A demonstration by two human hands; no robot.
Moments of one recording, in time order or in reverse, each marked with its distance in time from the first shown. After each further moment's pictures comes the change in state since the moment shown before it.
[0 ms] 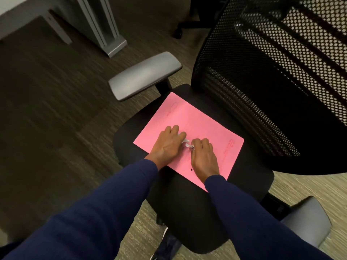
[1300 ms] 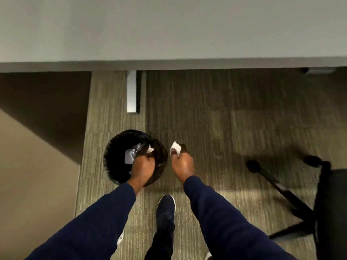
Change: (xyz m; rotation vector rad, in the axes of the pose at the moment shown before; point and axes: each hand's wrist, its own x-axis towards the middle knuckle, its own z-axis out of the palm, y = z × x) left_hand -0.652 -0.355 0.037 -0.944 0.564 -1.566; right_hand -0.285 -0.587 0.299 0.305 -0.722 -0.185
